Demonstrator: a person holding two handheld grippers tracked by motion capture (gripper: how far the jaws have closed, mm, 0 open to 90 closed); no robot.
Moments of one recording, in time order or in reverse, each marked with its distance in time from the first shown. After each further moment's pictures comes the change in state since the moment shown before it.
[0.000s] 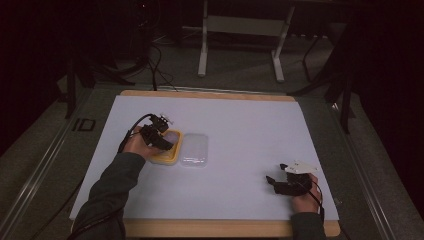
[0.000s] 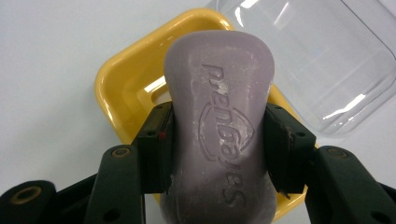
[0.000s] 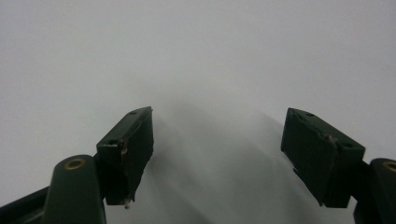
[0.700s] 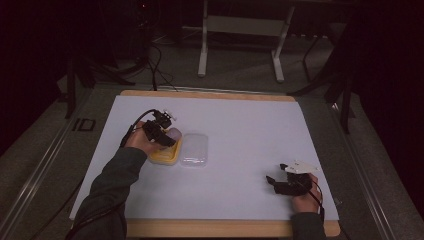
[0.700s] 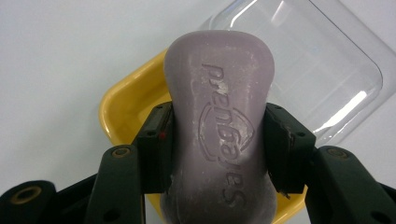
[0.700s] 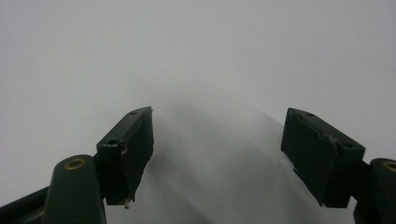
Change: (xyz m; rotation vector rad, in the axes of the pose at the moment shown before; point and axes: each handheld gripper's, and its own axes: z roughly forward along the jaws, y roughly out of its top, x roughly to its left) left arm -0.001 0.015 -0.005 -0.005 -0.006 0.043; right arm -0.001 0.000 0.000 -0.001 0.005 0.004
